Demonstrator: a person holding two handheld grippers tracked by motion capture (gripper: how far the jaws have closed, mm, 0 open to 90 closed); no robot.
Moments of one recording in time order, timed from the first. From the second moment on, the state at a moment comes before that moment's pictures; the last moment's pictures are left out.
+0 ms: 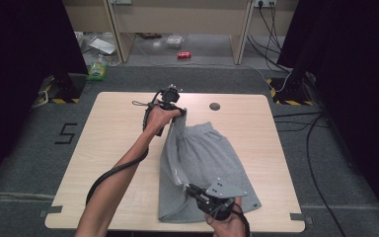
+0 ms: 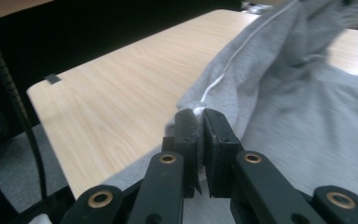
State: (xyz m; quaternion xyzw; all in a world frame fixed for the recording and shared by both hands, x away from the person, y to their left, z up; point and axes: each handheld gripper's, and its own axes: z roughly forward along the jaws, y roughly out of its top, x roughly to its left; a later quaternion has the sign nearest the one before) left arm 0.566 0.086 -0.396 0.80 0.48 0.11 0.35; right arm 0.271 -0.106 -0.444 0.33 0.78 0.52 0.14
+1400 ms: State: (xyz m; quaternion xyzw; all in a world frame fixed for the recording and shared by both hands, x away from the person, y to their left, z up) left arm 0.577 0.001 -0.431 0.79 0.48 0.07 0.39; right arm 0.251 -0.211 -0.472 0.43 0.74 0.49 0.18
